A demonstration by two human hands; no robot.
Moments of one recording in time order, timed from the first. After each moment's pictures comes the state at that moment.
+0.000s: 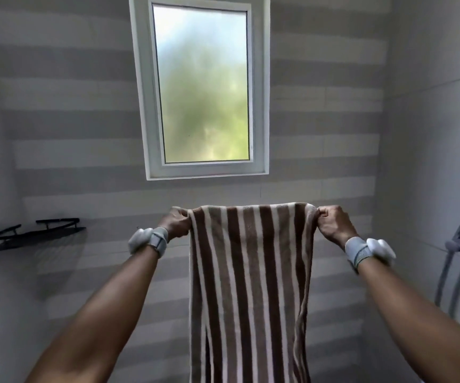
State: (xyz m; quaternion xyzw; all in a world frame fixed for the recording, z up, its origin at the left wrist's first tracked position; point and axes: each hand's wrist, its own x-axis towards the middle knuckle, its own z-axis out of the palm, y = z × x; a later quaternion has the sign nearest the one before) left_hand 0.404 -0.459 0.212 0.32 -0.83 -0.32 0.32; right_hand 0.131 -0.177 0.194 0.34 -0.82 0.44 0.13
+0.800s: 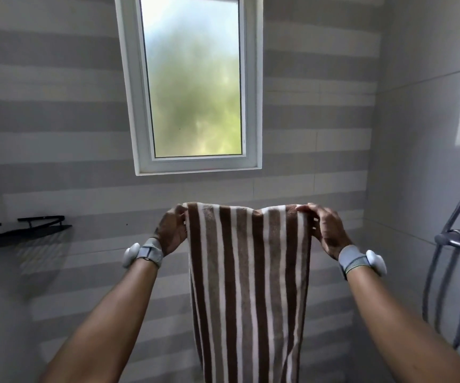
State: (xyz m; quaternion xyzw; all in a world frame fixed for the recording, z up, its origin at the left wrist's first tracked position) left_hand 0.383 -0.458 0.181 0.11 -0.59 -0.73 0.33; right_hand 0.147 -0.180 0.174 0.32 -0.57 0.75 -0.10
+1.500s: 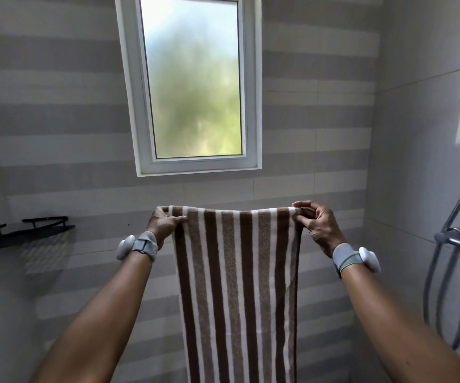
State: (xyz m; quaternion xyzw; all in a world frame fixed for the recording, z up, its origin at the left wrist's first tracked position) left_hand 0.395 -0.475 0.187 0.27 -0.67 -0.54 0.43; right_hand 0.139 -0.187 0.168 0.40 -0.59 0.70 -0.03
